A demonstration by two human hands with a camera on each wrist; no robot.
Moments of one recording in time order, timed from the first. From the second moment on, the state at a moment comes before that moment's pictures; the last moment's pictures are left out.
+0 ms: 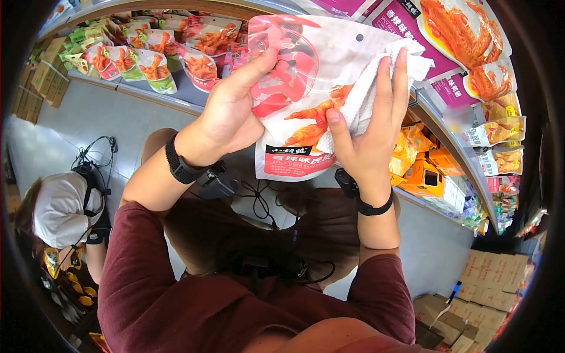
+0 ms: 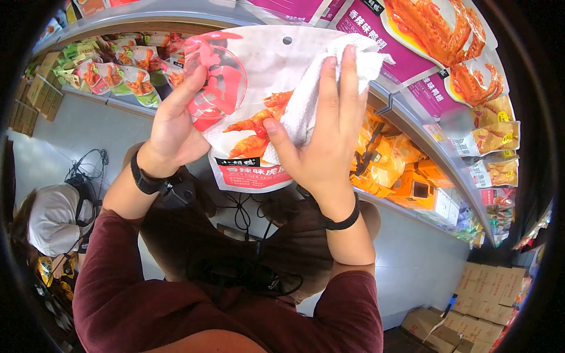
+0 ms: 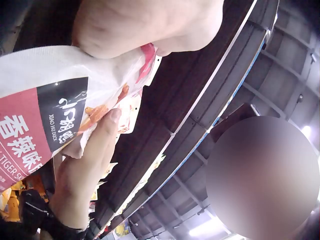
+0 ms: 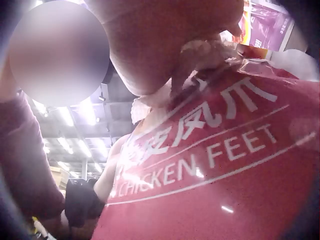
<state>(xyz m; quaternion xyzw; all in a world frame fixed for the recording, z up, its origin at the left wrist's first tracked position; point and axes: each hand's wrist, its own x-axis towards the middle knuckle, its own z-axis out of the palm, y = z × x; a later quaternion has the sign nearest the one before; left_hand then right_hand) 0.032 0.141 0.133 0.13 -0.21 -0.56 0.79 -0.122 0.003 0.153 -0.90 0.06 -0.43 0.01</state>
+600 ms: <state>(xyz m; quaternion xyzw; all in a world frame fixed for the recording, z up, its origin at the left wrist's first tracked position) 0.010 0.153 0.130 0.52 -0.47 -0.30 0.64 -0.123 0.042 0.133 -0.88 0.02 -0.31 0.34</state>
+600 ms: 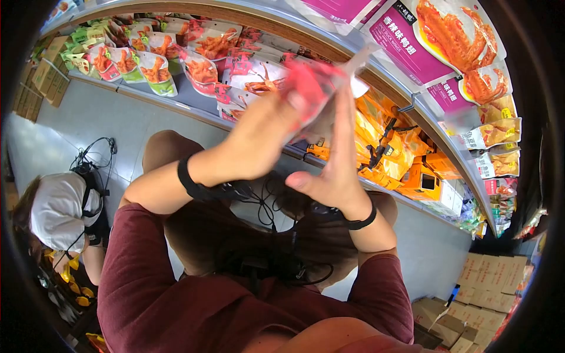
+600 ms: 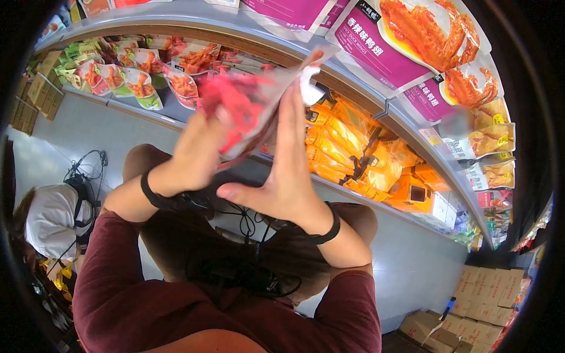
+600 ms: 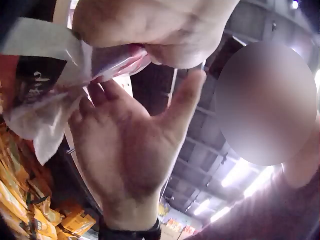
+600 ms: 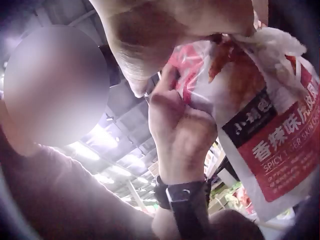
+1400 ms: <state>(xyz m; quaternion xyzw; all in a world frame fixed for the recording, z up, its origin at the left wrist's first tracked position) 0.059 0.127 0.114 0.44 -0.53 -0.46 0.56 -0.153 -0.004 0.166 -0.39 0.13 -0.44 0.80</state>
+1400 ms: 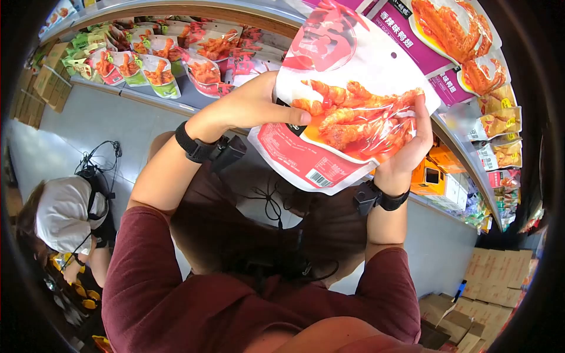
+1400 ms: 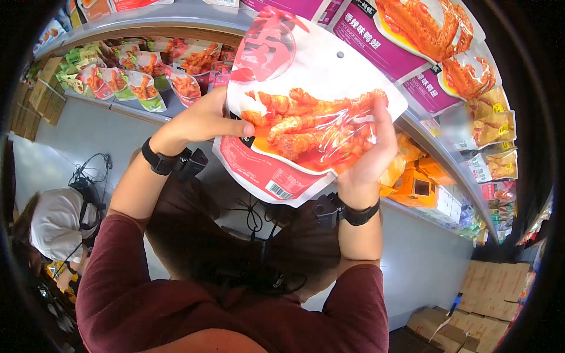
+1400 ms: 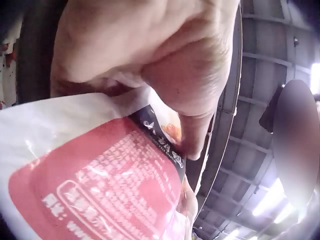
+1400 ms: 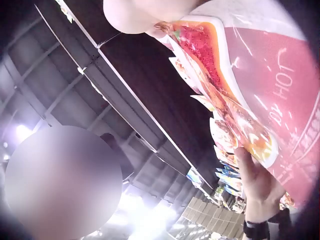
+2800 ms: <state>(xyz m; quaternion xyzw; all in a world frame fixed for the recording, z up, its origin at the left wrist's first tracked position) 0.033 0.119 0.108 0.49 -0.49 -0.24 0.68 -0.131 -0.001 0.155 -0.89 -0.02 -0.45 0.08</state>
